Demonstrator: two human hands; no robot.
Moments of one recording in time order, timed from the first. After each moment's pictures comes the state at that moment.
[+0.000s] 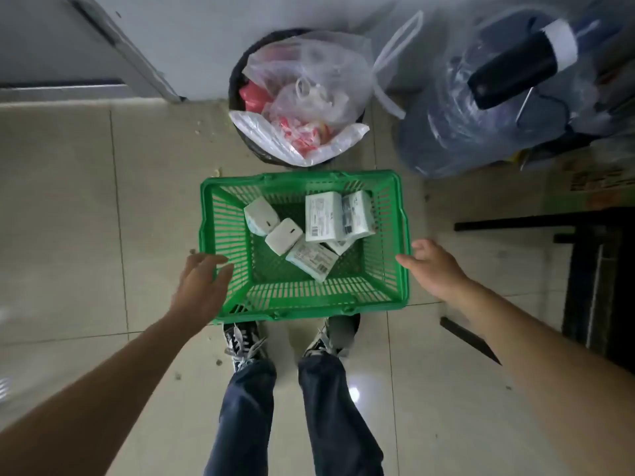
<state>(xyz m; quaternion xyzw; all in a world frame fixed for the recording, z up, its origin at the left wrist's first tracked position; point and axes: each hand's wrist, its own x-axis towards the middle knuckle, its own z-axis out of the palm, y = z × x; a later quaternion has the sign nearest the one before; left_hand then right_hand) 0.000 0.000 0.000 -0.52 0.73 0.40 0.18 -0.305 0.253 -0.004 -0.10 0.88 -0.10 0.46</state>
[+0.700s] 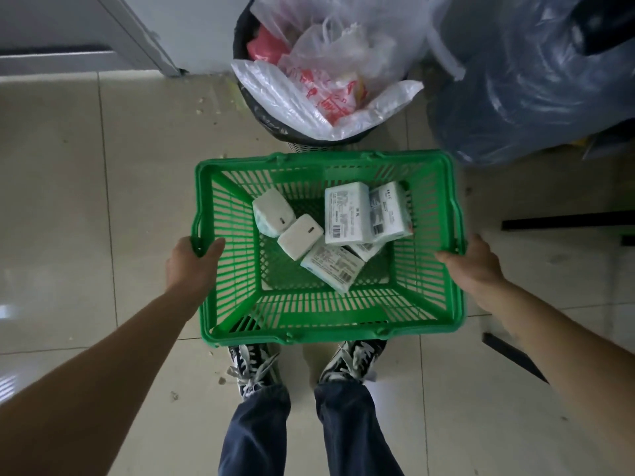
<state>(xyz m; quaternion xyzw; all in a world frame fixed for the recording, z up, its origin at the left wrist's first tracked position) 0.009 -0.044 -0.128 -0.68 0.62 0.37 0.10 -0.305 0.257 -0.126 0.03 0.92 -0.13 0.36</state>
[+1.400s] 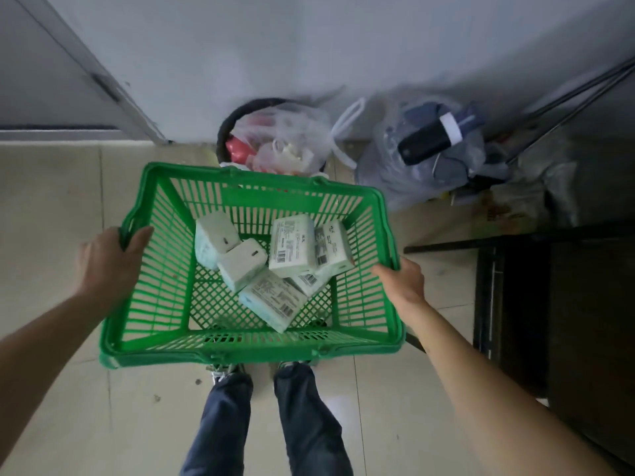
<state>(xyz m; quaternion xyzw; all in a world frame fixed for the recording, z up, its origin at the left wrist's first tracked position) 0.001 -0.111 0.102 -0.58 0.77 0.27 0.05 -0.287 0.246 0.100 0.09 0.90 -0.28 0.33</state>
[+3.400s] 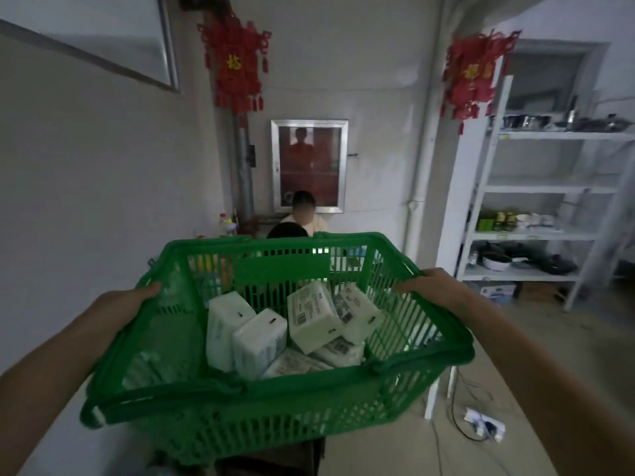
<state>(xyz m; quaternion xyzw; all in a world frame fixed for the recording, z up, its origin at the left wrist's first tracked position) -0.367 0.188 0.855 0.04 0.83 0.54 0.13 -0.021 0.595 0.878 0.40 0.80 -0.42 -0.16</state>
